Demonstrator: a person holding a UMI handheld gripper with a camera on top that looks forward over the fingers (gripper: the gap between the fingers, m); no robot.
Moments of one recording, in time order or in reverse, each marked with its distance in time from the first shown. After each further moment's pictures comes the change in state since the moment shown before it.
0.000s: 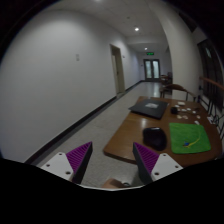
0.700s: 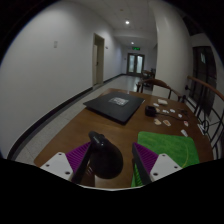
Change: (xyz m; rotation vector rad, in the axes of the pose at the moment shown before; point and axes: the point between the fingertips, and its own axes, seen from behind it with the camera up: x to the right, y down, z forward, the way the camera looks) arm 0.210 -0.003 0.129 -0.090 0.240 -0.061
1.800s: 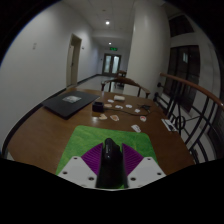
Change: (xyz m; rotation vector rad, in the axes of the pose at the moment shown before) arm 0.192 0.020 -0.027 0.006 0.257 0.038
